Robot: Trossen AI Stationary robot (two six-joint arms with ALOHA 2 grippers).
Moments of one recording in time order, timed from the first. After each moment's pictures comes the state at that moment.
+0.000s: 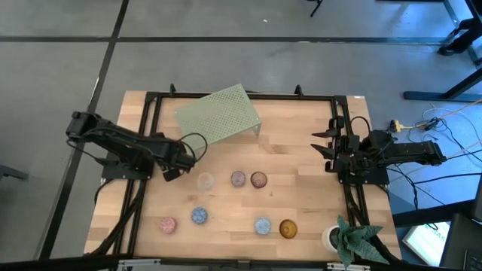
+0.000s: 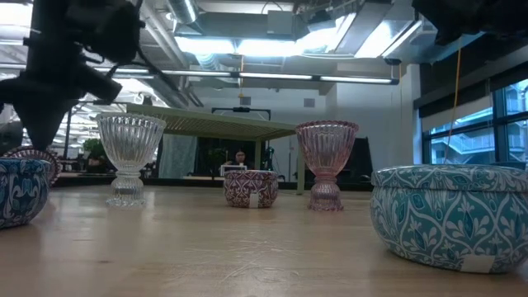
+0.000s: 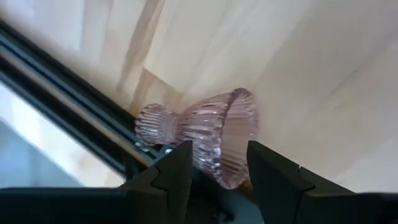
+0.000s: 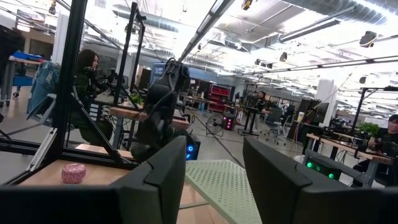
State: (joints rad) left arm -0.16 1.31 0.75 -1.32 -0.27 -0.71; right arm 0.10 0.21 0.23 0.25 0.15 -0.25
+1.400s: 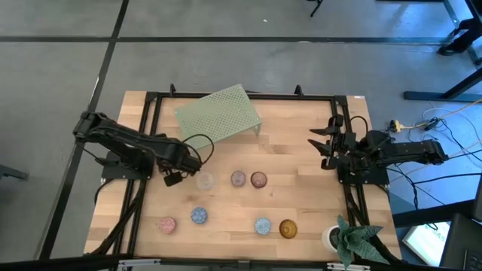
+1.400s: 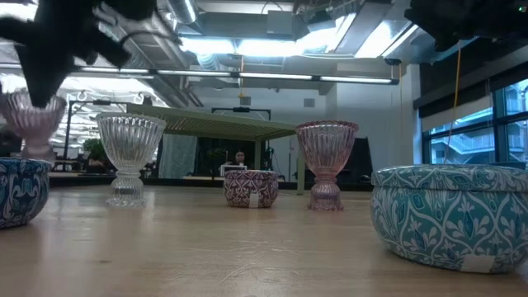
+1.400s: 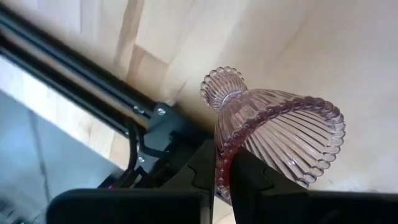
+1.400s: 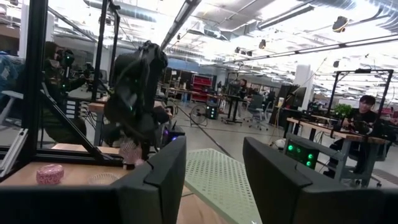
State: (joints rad) left arm -0.22 1.40 1.06 -1.57 -0.11 -0.74; right arm 0.10 0.26 0.23 0.28 0.26 -0.21
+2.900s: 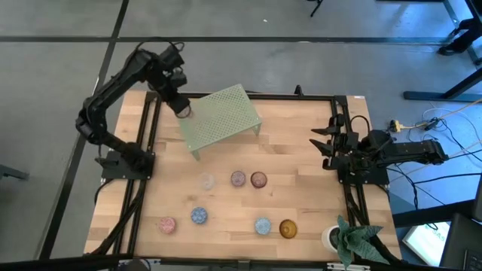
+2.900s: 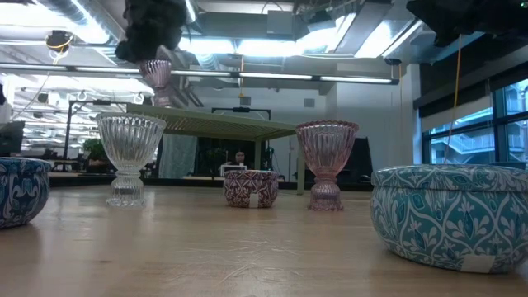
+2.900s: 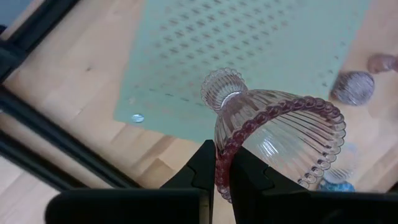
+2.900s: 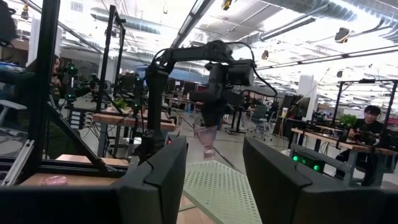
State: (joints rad) left arm 0.88 1.45 1.60 -1.57 0.21 0.04; right arm 0.10 0.26 0.23 0.33 0.23 -0.22
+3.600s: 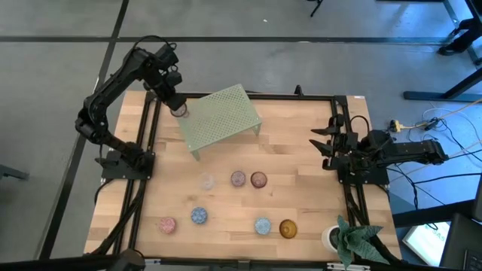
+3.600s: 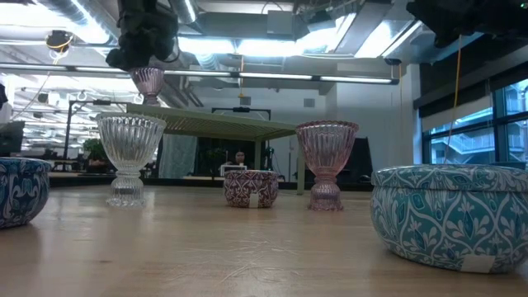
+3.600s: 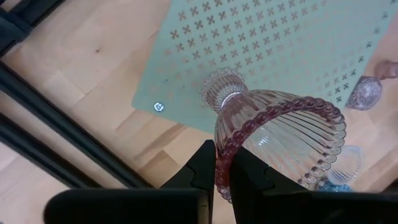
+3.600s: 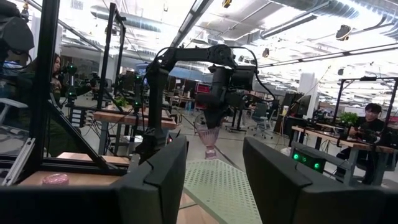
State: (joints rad) left arm 0.98 1.45 1.55 -1.57 0.23 0.07; right arm 0.10 0.26 0.23 0.32 0.23 -0.21
